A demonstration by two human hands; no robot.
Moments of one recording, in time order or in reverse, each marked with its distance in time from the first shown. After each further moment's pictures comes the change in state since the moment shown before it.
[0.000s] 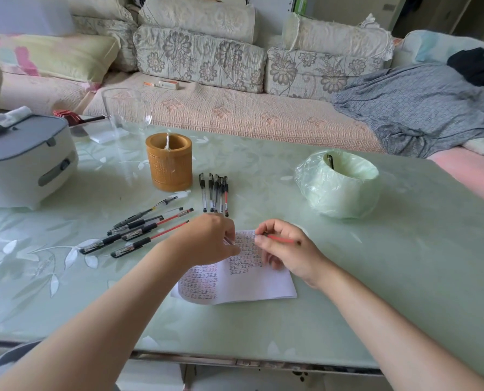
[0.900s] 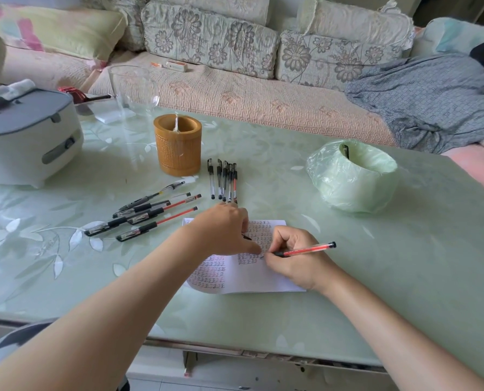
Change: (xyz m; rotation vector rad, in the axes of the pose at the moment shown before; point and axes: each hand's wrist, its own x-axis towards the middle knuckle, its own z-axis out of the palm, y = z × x) left_hand 0.009 0.010 0.010 0.025 -0.039 -0.073; right_hand -0.003 0.028 0.006 -0.299 0.029 -0.103
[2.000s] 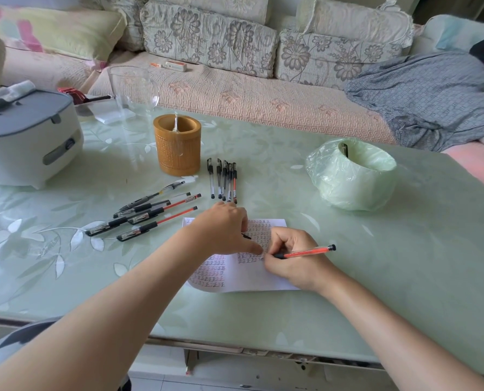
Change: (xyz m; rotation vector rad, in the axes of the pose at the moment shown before) left_hand 0.002 -0.002 0.004 -0.038 -0.006 -0.029; right_hand -0.002 0.002 0.003 -0.047 -0.007 -0.029
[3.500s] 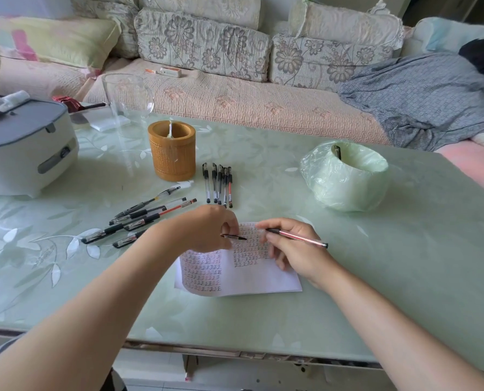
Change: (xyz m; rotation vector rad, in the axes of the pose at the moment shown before) left_hand -0.010 -0.017 -0.027 -0.070 -0.161 0.079; right_hand 0.006 -0.014 -0.010 0.367 0.091 0.193
